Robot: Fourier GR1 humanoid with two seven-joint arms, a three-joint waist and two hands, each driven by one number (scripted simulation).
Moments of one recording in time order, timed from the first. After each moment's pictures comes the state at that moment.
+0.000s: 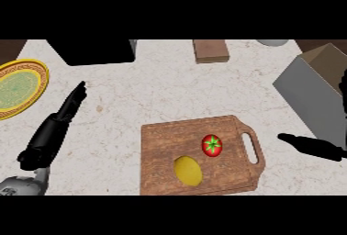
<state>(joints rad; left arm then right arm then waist) -0.09 0.43 -0.17 -1.59 0.03 0.06 -0.09 -0.03 -0.63 0.14 -1.72 0.04 -0.47 0.01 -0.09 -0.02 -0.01</state>
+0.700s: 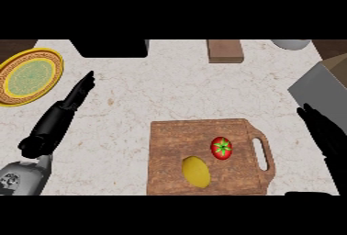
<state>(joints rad) -0.19 0.44 -0.17 -1.57 0.05 -0.02 -0.07 0.07 -0.90 0.39 -2.14 0.48 -0.20 0.60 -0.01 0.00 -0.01</state>
